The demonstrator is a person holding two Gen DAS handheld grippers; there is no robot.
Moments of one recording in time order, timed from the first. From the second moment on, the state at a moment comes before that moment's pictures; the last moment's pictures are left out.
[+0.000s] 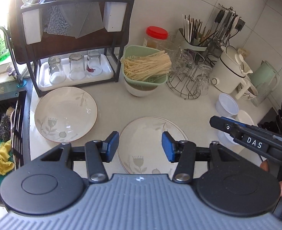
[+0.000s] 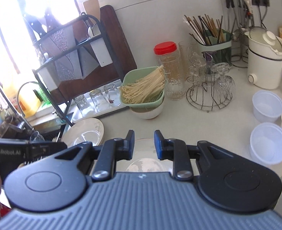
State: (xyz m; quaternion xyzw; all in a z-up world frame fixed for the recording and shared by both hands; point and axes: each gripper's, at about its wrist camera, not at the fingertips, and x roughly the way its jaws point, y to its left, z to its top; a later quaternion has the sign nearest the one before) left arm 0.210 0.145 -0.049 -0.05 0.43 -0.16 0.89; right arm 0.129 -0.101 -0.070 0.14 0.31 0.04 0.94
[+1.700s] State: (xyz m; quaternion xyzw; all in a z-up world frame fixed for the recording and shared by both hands) left arm 0.082 0.098 -0.059 -0.13 0.42 0.00 0.90; right arm 0.040 -0.149 -0.071 0.07 0.33 0.20 0.92
